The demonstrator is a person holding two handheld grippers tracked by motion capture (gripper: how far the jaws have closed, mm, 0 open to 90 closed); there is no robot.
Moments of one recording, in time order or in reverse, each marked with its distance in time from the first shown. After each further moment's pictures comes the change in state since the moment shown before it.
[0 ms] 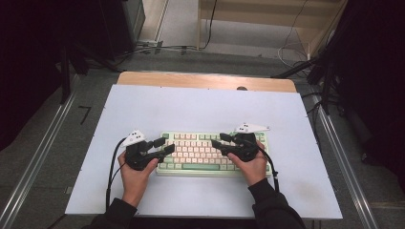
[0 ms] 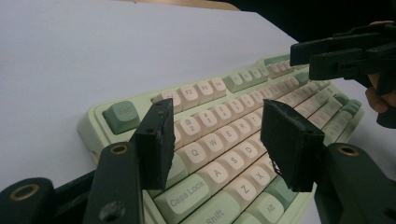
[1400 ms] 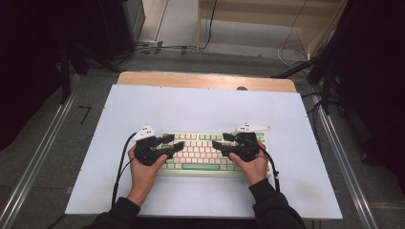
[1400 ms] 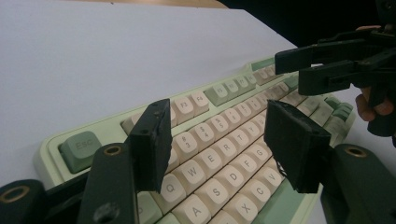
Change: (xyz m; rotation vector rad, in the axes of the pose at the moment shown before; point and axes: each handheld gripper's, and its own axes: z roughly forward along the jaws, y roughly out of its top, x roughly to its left) left arm -0.008 0.012 0.024 0.023 -0.039 0.020; right arm -0.005 -0.002 0.001 0.017 -0.009 0.028
